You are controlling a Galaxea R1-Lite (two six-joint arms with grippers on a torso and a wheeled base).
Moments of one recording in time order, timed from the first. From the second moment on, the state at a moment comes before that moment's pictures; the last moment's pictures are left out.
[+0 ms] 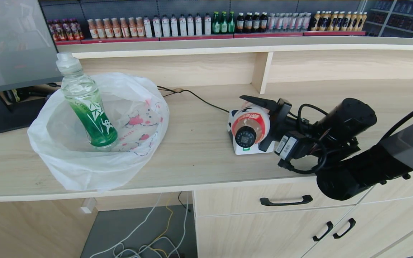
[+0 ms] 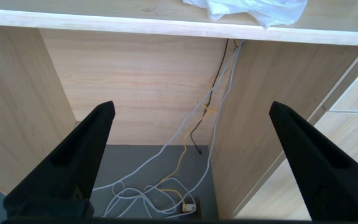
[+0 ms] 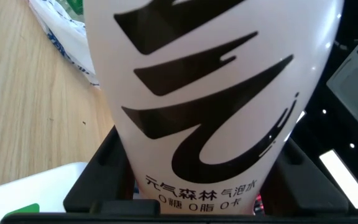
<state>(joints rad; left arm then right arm) 0.00 0.00 0.00 0.00 0.00 -0.01 0.38 2.09 -1.02 -1.57 0.86 -1.07</state>
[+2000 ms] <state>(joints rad) 0.00 0.00 0.00 0.00 0.00 -0.01 0.42 1.89 -0.97 -1.57 0.73 -0.94</state>
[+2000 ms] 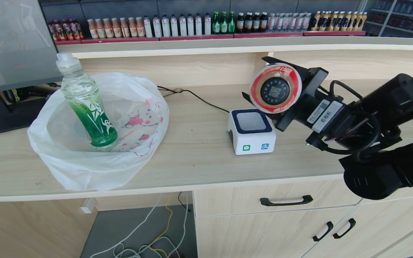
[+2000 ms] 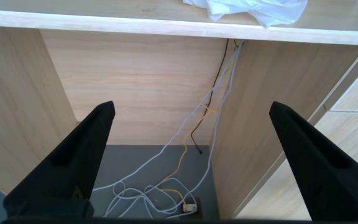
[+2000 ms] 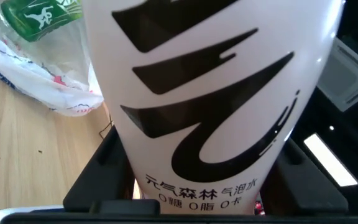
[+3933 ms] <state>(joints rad) 0.00 0.00 0.00 0.00 0.00 -0.01 0.47 1.48 -0.27 -1.57 -0.04 -0.04</state>
